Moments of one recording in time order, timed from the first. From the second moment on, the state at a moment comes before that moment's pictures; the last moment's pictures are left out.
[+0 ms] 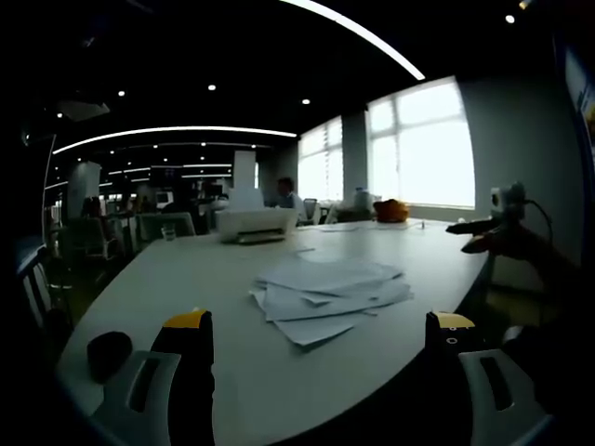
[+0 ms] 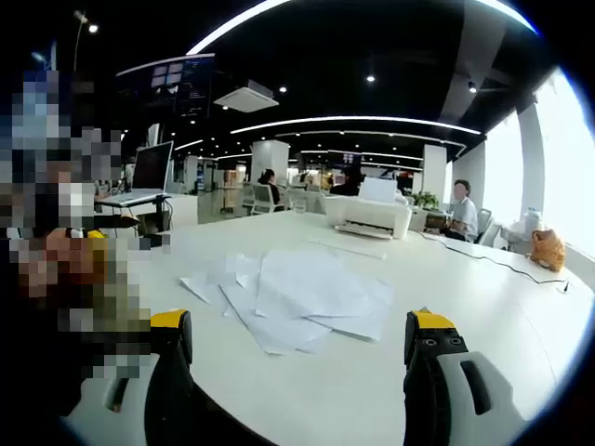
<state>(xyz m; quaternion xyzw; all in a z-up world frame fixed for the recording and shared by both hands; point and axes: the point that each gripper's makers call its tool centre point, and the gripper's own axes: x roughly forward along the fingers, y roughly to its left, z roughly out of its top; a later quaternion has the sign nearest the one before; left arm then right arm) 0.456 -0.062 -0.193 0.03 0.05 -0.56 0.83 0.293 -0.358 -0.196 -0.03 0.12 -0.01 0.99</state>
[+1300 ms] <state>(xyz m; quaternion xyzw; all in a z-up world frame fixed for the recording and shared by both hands) 0.456 -0.061 -0.187 0.02 0.03 -0.55 0.83 0.329 -0.341 -0.186 -0.03 0.10 0.01 0.99</state>
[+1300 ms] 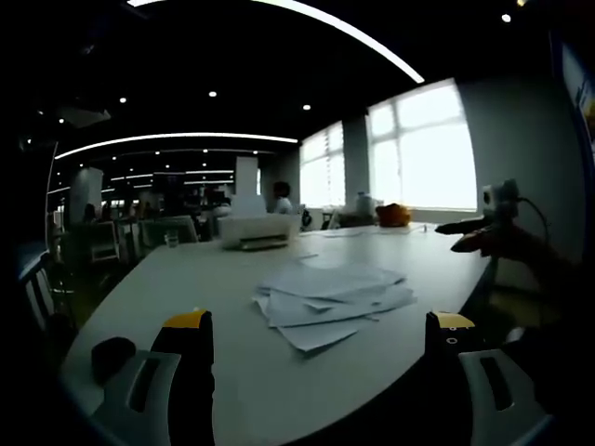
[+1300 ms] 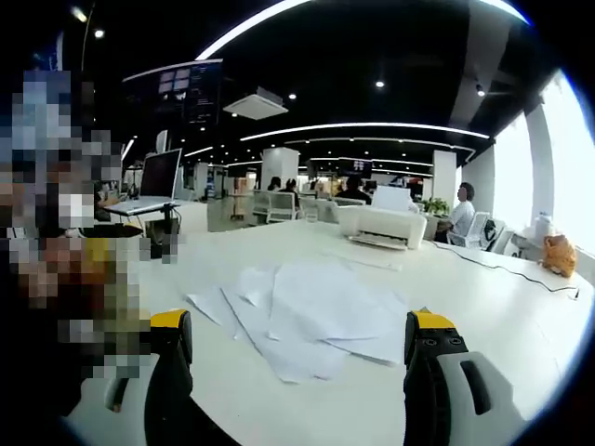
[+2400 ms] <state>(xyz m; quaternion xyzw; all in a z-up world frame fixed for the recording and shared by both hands) 0.461 -0.059 -0.179 0.02 0.02 -0.55 0.83 0.370 -0.328 -0.201 -0.03 0.12 0.04 0.99</state>
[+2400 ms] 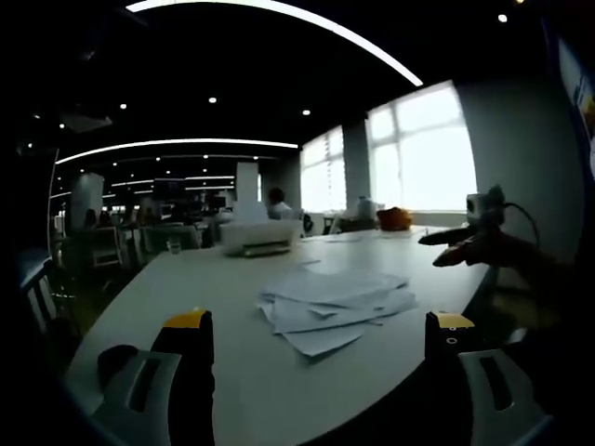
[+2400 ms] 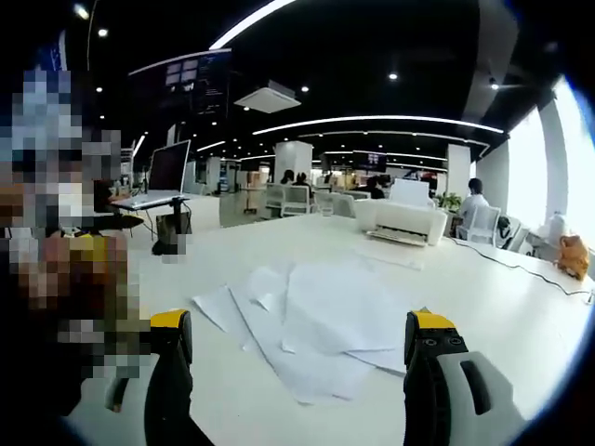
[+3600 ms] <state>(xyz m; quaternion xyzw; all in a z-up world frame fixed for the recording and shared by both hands) 0.460 -0.059 -0.174 0.03 0.01 -0.55 0.84 0.389 -0.320 -0.191 -0.03 0.11 0.06 0.99</state>
